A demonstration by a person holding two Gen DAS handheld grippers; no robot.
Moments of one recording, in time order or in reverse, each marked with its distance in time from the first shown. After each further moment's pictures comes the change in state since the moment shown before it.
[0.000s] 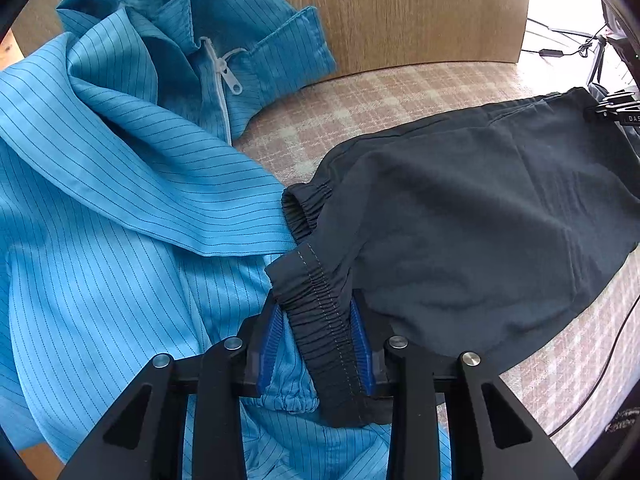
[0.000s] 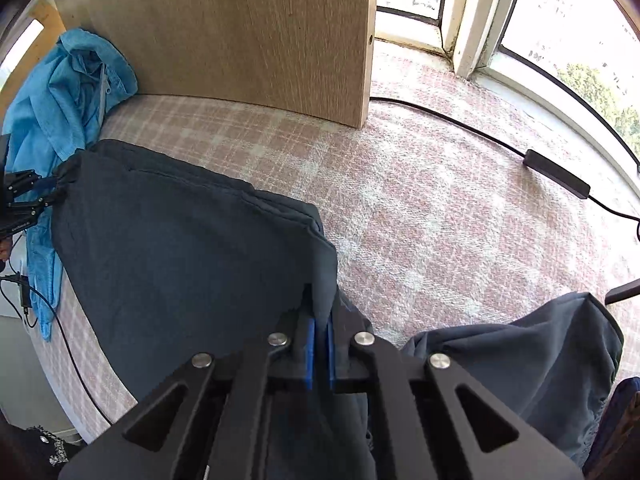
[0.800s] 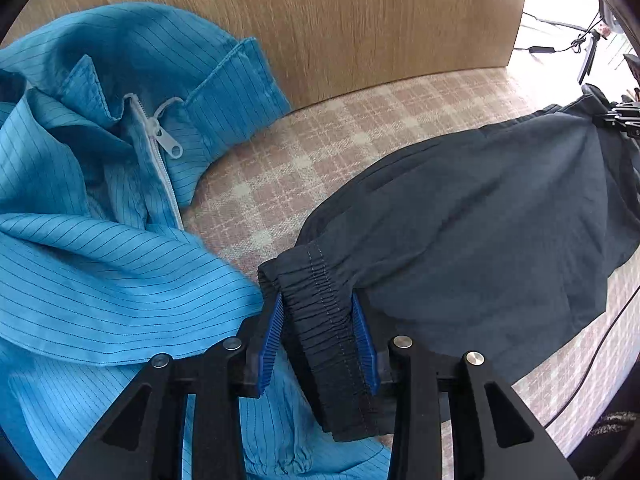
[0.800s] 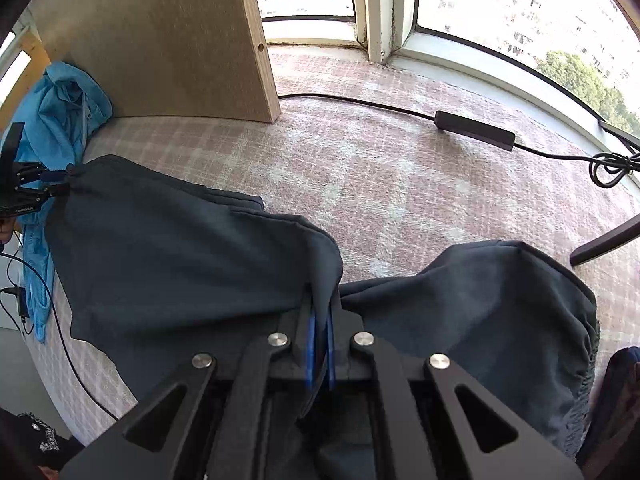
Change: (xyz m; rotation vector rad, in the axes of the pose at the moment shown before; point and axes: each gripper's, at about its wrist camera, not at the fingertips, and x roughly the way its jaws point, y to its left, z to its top) left arm 0.030 0.002 0.070 0.091 0.069 -0.030; right arm -0.019 -0.061 -0.032 0.069 -0.028 -0.031
